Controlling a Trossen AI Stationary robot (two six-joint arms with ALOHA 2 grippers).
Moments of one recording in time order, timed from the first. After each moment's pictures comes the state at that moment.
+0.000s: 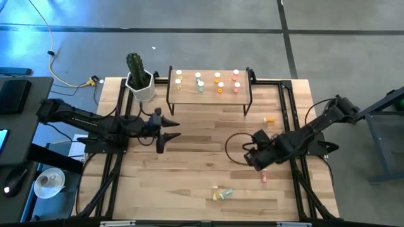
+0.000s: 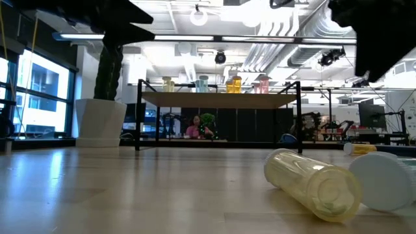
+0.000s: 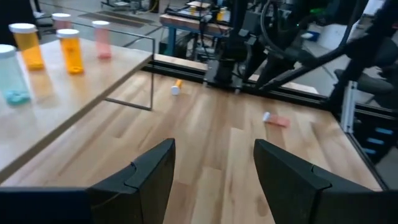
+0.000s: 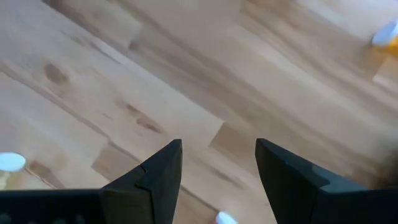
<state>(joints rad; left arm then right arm) -0.05 0.91 0.47 0.21 -0.31 -0.22 0.52 1.35 1.04 -1.15 0.36 1.49</state>
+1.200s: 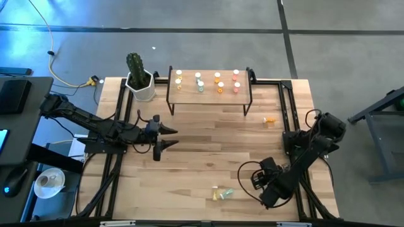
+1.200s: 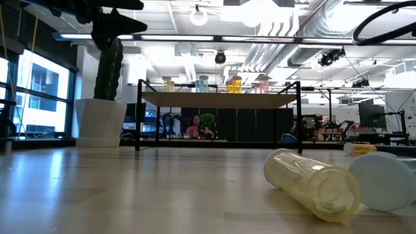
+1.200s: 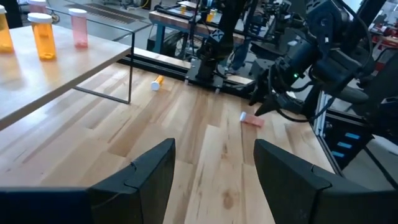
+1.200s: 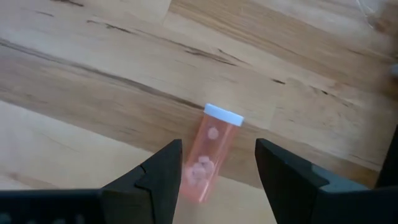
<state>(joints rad) -0.21 0.91 0.47 0.21 -0.43 -0.33 0.89 1.69 1.04 -1.12 0.22 2.11</state>
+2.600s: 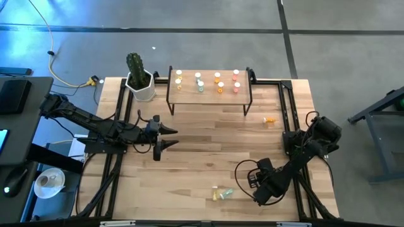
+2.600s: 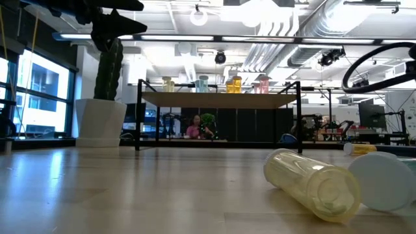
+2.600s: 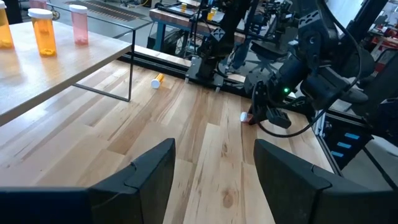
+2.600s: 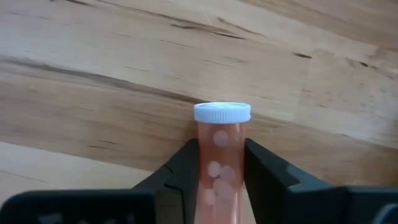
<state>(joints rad) -0.21 0.91 0.47 0.20 -0.43 -0.34 0.83 1.79 0.97 -0.94 0.12 2.15</state>
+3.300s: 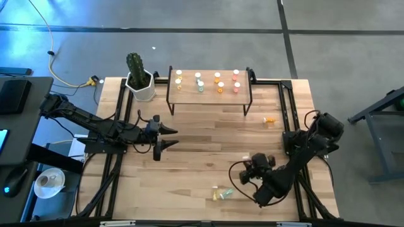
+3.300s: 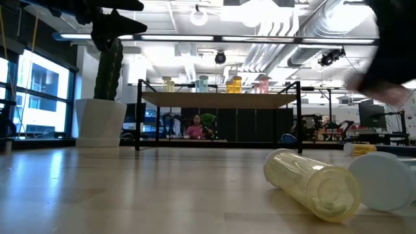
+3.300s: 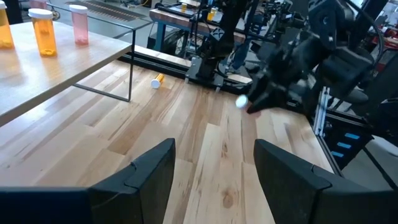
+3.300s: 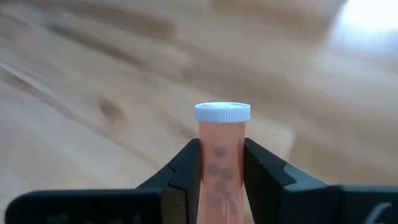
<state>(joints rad) -0.21 0.91 0.47 0.20 -0.43 -0.34 0.82 1.71 1.08 -1.04 0.77 2.00</state>
